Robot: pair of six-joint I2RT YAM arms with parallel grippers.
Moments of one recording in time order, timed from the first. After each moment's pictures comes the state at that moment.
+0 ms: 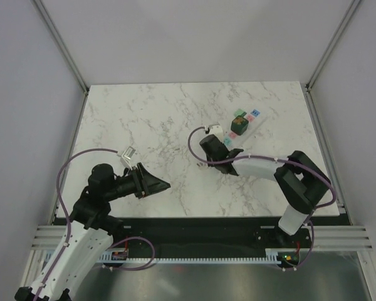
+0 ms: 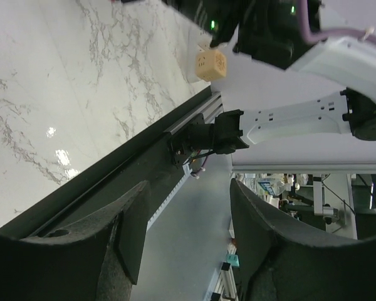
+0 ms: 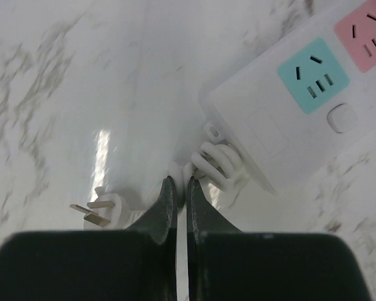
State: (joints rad) left arm -0.38 0.42 0.48 -0.39 0.68 -0.97; right arm 0.71 1.77 1.02 -0.10 0.45 0.42
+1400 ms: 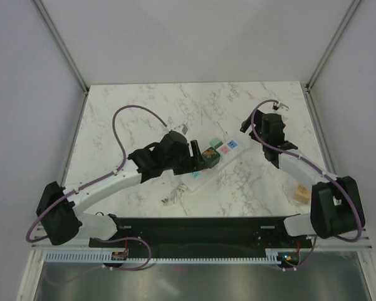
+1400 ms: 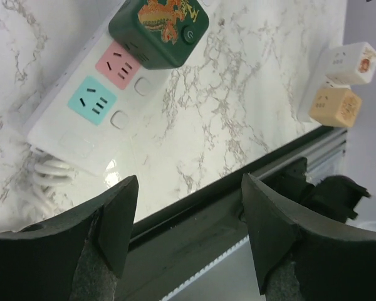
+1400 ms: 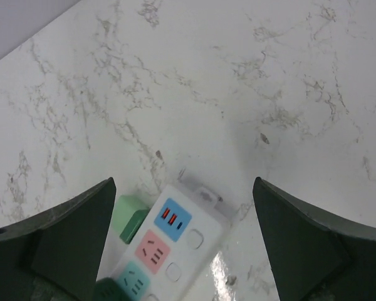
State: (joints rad) left arm -0.85 1.25 0.98 -0.43 0.03 -0.89; right arm 0.31 1.32 0.79 0.07 0.32 0.61
